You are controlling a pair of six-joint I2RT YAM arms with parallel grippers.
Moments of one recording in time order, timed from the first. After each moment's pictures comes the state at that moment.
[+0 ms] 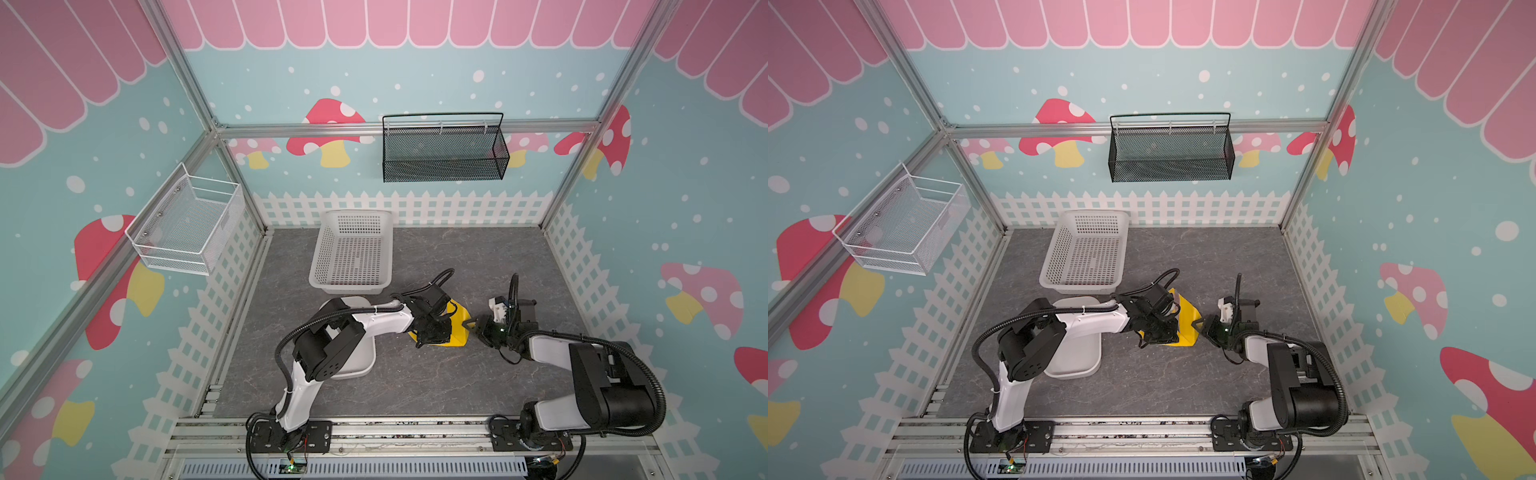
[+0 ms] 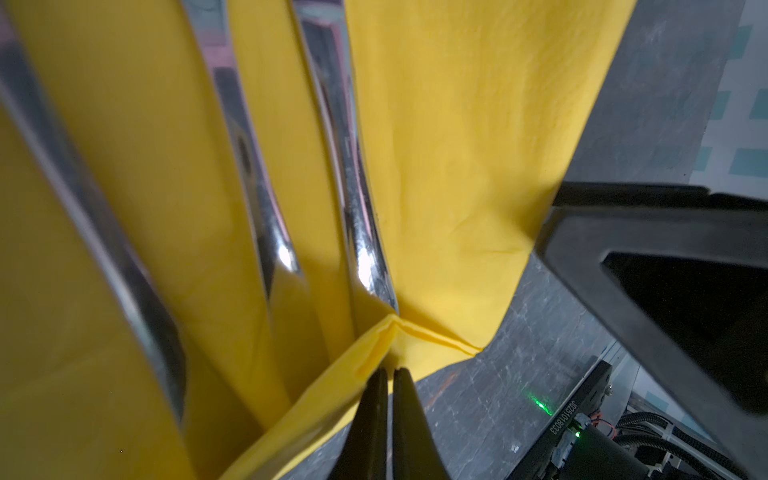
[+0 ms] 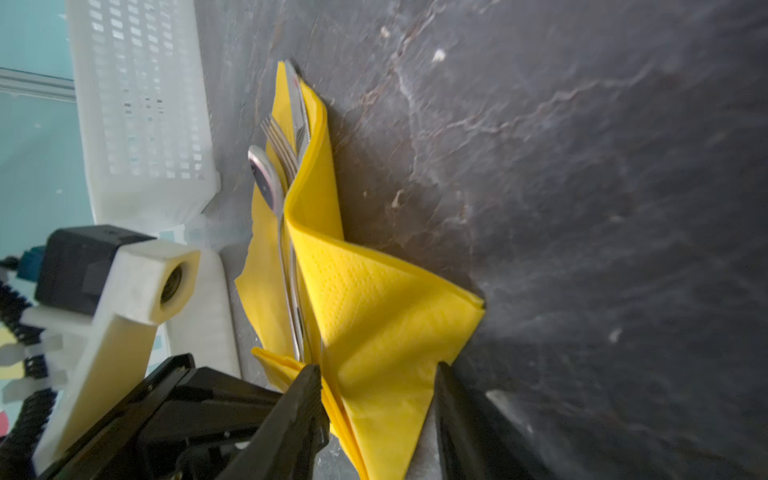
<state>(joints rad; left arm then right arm) -0.90 2.09 1.40 -0.37 0.36 -0.85 0.04 1.44 0.38 0.19 -0.66 0.66</state>
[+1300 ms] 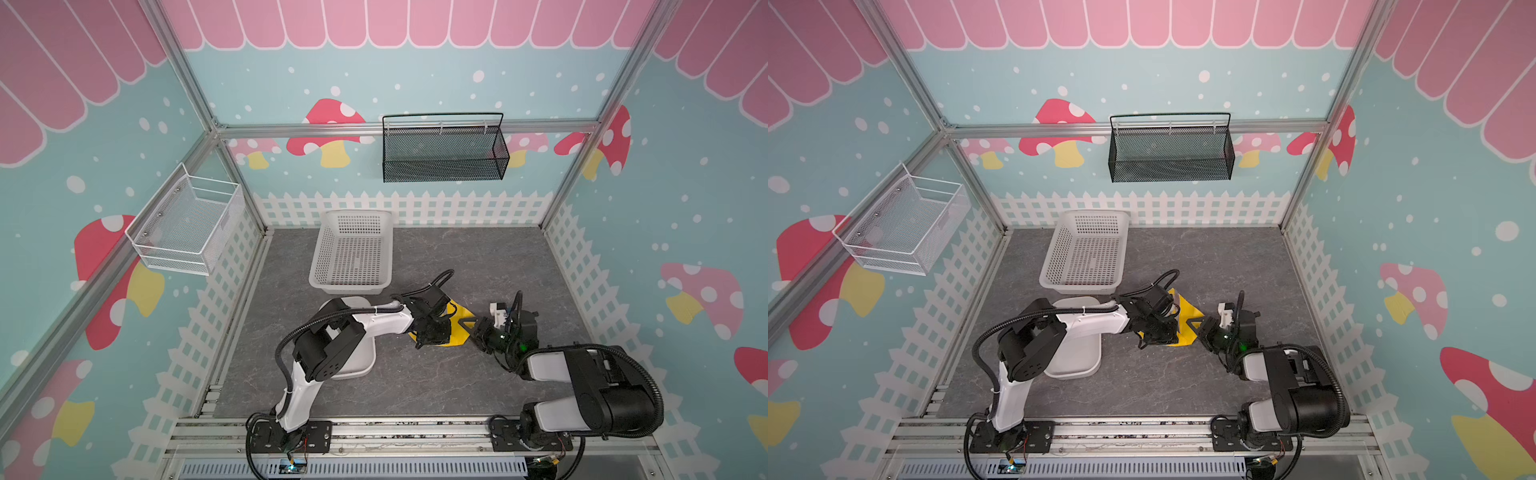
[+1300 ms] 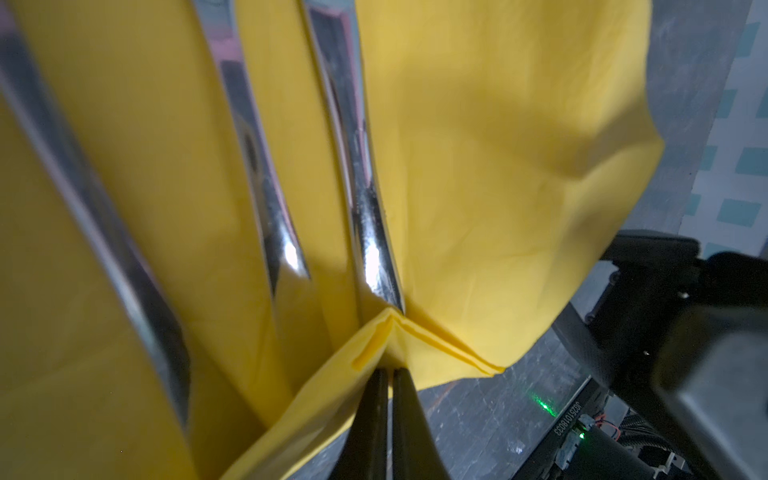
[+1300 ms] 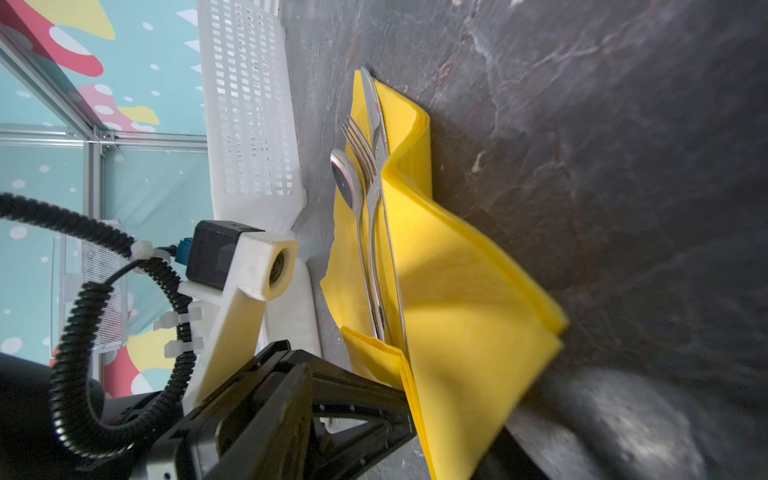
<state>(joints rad) -0.90 2.09 1.39 -0.36 0.36 -0.85 0.09 1.42 0.21 0.65 -0.69 1.02</state>
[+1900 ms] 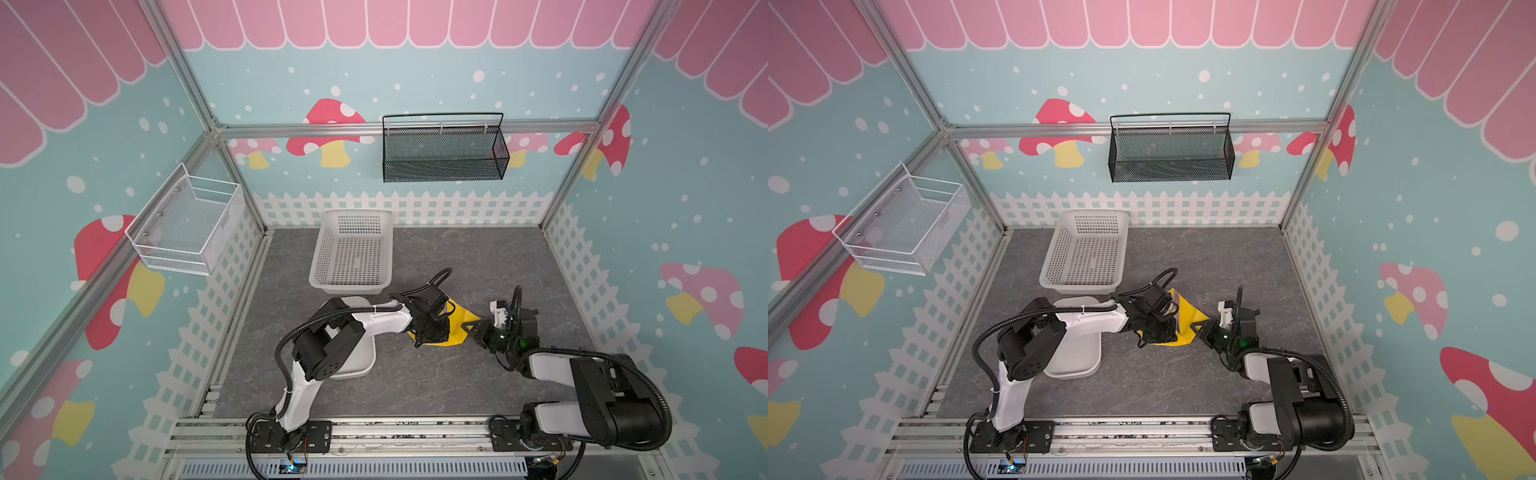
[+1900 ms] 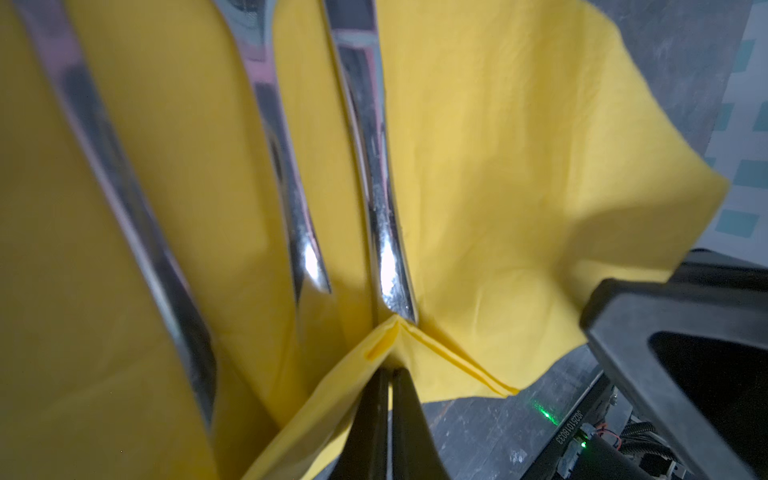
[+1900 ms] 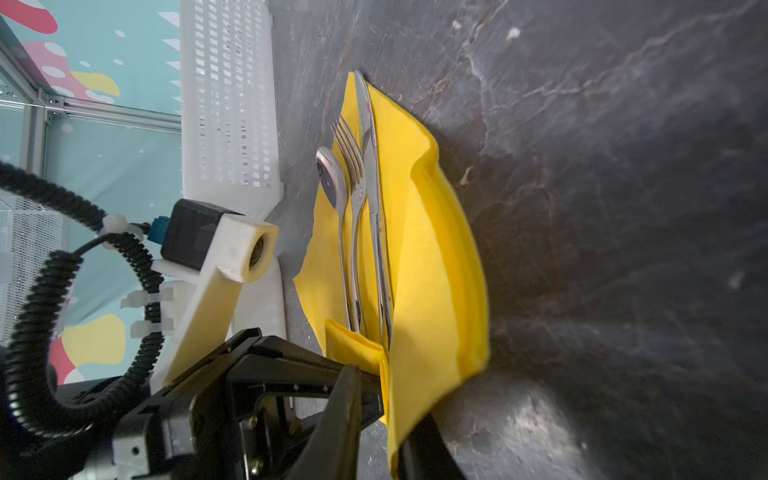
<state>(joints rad) -0.88 2.09 1.39 -0.35 0.35 -0.85 0.09 1.36 0.25 0.48 -0.65 0.86</state>
